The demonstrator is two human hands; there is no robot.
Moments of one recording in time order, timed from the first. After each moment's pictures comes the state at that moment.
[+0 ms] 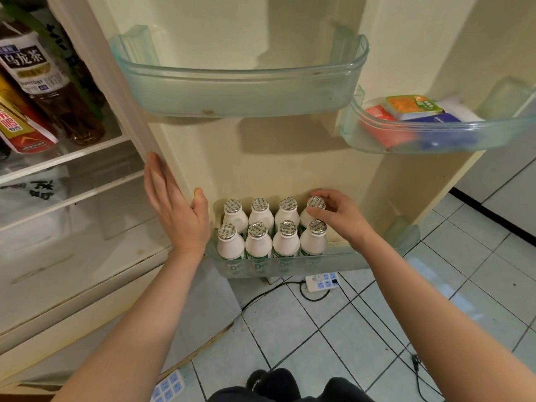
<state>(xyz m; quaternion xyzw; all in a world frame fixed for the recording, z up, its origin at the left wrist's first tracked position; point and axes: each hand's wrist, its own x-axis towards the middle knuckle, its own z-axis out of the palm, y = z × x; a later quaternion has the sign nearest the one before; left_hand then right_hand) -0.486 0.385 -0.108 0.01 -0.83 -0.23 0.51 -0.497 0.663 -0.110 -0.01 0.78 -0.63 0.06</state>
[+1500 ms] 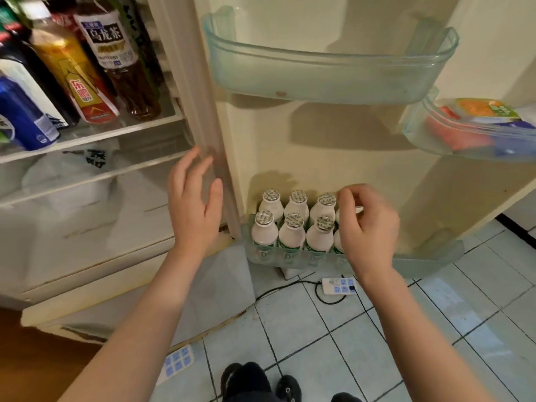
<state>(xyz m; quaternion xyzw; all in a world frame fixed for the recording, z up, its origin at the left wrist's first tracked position) -0.428 0.351 -0.080 0.01 -0.86 -0.31 0.40 -0.432 0.597 -0.067 -0.04 0.86 -0.44 -0.26</state>
